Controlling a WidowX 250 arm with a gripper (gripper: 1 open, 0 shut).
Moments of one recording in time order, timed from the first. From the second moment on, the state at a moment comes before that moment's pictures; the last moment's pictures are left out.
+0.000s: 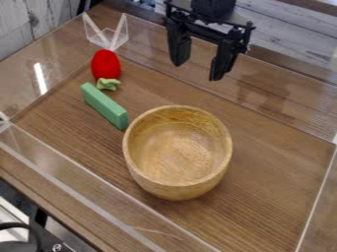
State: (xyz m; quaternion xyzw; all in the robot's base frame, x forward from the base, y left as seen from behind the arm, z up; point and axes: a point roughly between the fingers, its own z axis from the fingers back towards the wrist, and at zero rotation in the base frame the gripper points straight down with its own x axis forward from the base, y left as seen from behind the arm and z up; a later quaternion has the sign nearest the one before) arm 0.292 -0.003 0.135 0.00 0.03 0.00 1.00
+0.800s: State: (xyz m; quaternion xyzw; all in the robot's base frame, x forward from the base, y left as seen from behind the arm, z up) arm 0.294 0.087 0.123 -0.01 0.04 0.18 0.98
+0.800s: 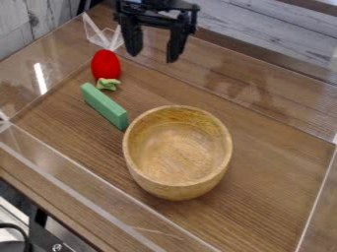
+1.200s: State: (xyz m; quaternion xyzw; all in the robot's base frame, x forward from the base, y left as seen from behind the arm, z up) arm 0.307 0.104 0.105 -0.02 0.03 0.27 0.96
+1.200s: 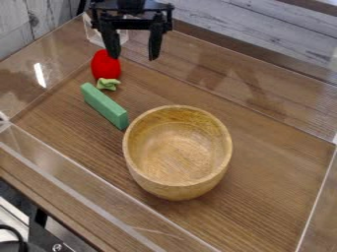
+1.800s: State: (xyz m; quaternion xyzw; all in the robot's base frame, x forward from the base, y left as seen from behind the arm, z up) arm 0.339 0.136 0.086 -0.02 0.00 0.33 0.94
